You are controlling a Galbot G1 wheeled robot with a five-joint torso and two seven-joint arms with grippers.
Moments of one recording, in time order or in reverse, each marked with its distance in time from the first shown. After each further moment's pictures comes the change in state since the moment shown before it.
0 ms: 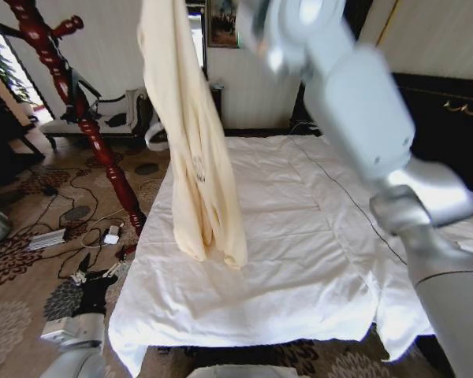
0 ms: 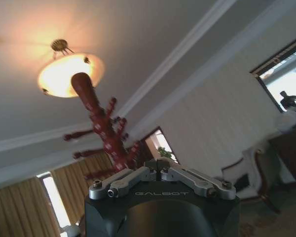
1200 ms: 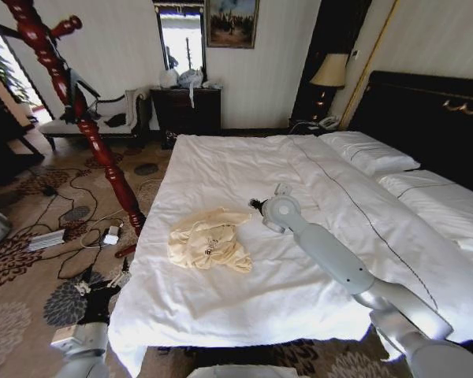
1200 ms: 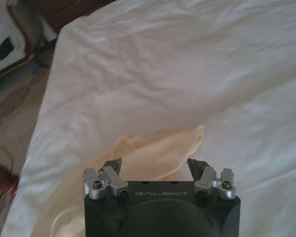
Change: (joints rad) left arm 0.019 -0.045 0.018 0.038 0.080 -0.011 0.002; right arm -0.548 -0.002 0.140 0.153 0.123 -0.322 0.911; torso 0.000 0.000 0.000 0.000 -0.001
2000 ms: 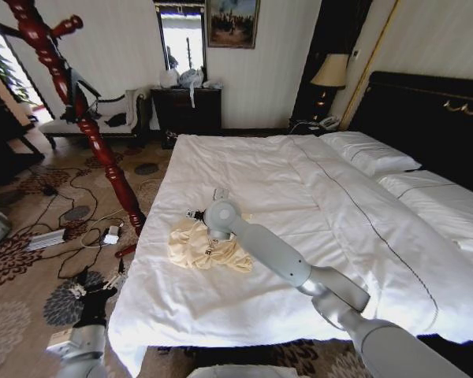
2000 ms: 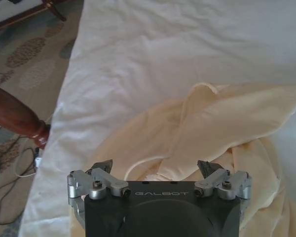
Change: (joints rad) left arm -0.005 -0.019 -0.016 0.016 -0.004 -0.014 -0.006; right arm 0.091 0.374 -0.187 -0.367 -0.150 -0.003 -0.014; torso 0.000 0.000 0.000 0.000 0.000
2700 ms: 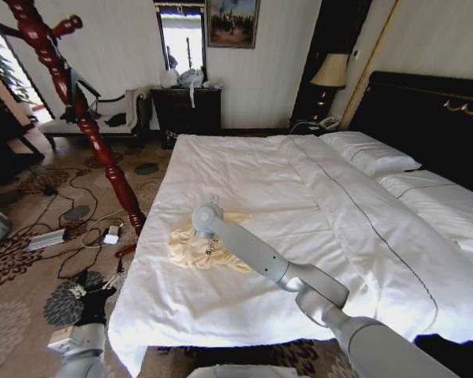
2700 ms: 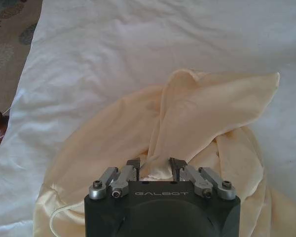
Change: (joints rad) left arm -0.010 0.016 -0.005 0.027 -0.023 -0.009 -0.004; right arm 0.011 0.073 -0.027 -0.109 -0.025 -0.002 0.108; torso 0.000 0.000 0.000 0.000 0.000
